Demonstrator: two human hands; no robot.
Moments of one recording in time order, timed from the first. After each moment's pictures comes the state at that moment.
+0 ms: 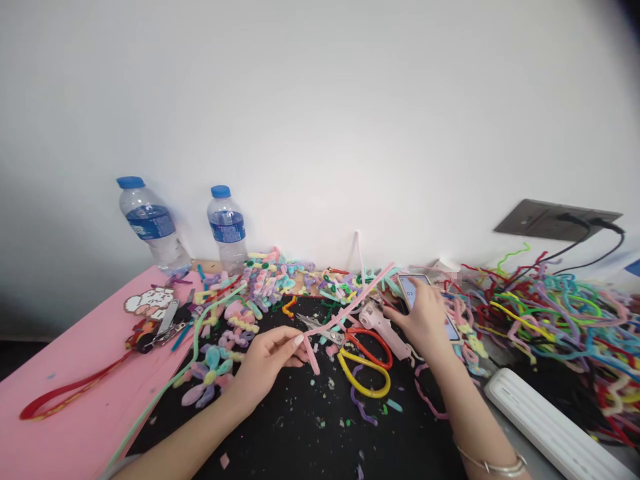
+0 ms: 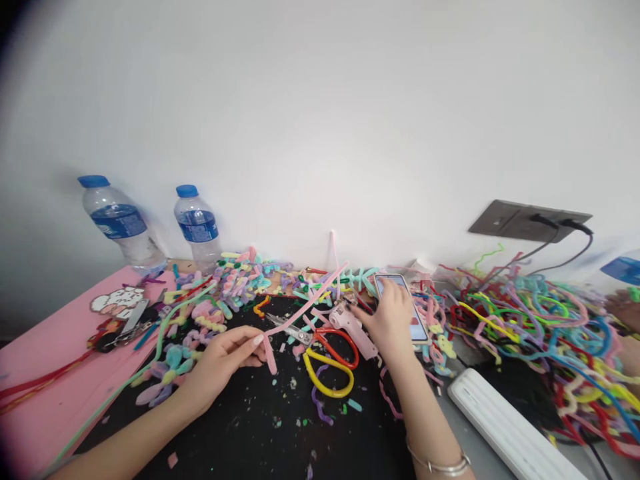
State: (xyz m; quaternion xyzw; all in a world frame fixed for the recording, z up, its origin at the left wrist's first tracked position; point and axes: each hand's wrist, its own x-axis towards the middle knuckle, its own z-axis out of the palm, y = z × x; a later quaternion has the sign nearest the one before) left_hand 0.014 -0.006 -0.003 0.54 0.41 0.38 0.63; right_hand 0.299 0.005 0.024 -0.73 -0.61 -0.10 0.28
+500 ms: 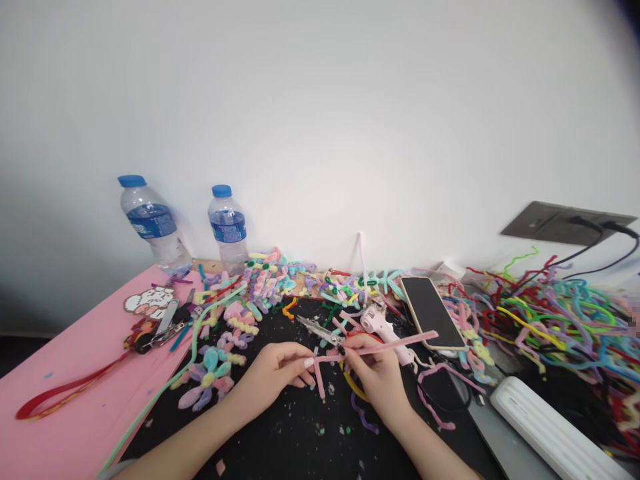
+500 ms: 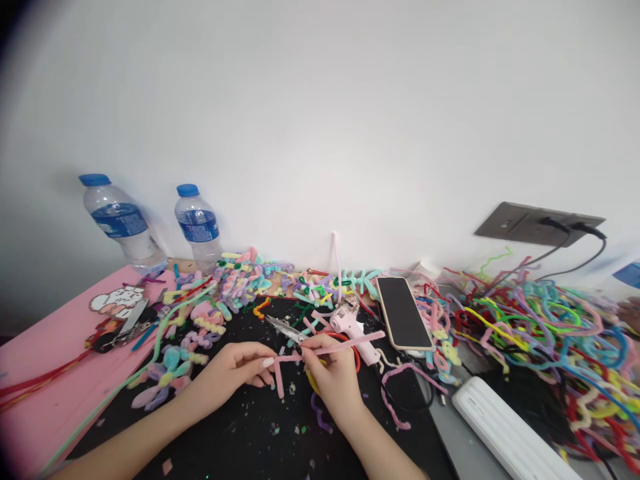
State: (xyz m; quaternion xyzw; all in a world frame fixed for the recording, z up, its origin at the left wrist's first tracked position) left_hand 0.019 -0.009 -0.006 0.58 0.41 0.28 0.65; right_hand 0.213 -0.037 -0.005 -0.54 -0.60 0.32 0.50
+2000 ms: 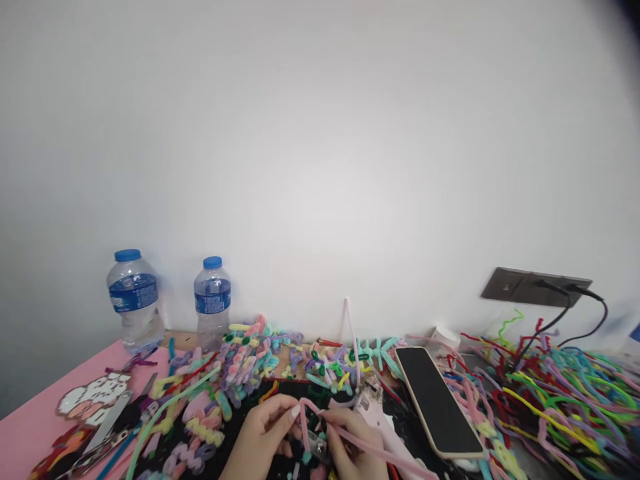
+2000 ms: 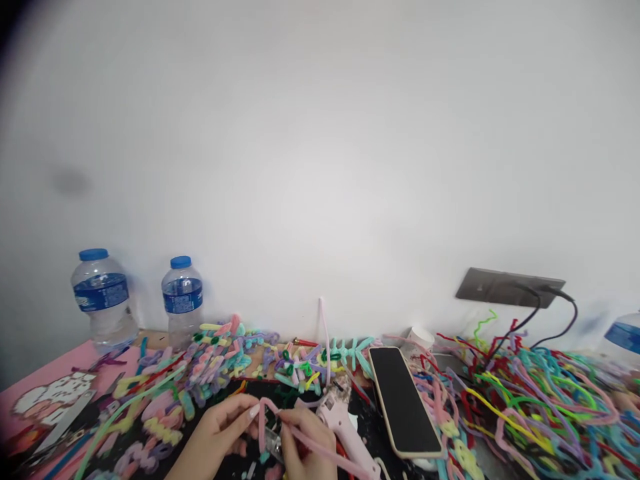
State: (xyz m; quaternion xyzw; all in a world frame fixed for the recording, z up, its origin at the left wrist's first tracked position) left_hand 0.051 0.046 -0.026 0.51 0.40 0.42 0.63; right_hand 0.213 0.008 -0.044 -0.49 -0.64 0.15 0.56
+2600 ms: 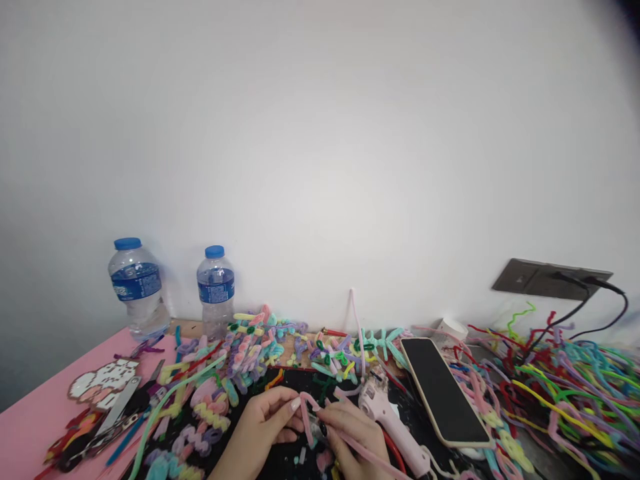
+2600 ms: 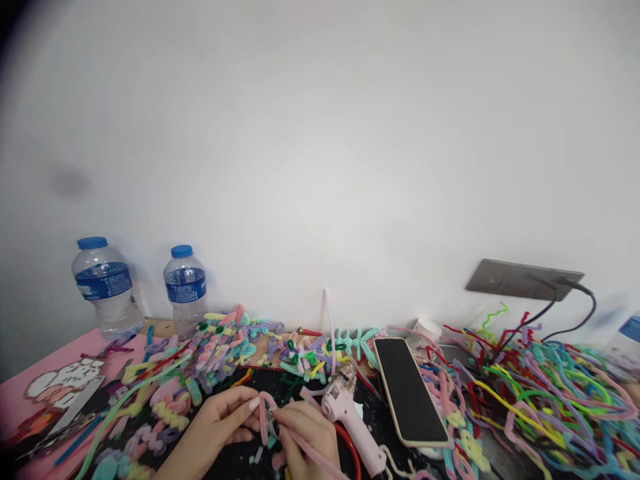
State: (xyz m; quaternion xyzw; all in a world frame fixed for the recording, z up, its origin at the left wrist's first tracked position) left_hand 0.041 0.043 -0.025 0.47 0.42 0.38 0.67; right_hand 0.216 0.004 -0.021 -0.41 -0.74 0.16 0.50
